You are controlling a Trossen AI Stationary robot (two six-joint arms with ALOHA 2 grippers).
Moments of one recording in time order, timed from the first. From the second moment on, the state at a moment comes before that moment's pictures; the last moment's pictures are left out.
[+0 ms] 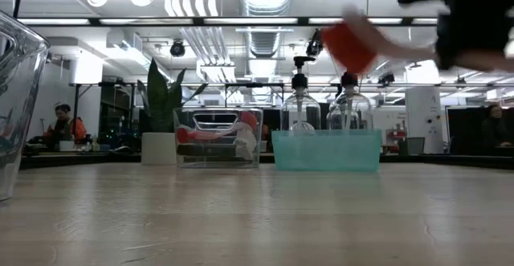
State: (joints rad) left arm -0.27 1.32 0.93 0.38 0.00 -0.10; right arm 0.56 1.37 0.85 -0.45 0.19 1.11
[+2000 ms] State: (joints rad) left arm -0.30 1.69 1.05 0.74 -0.09 -0.12; right arm 0.51 1.31 0.86 0.47 0.45 0.17
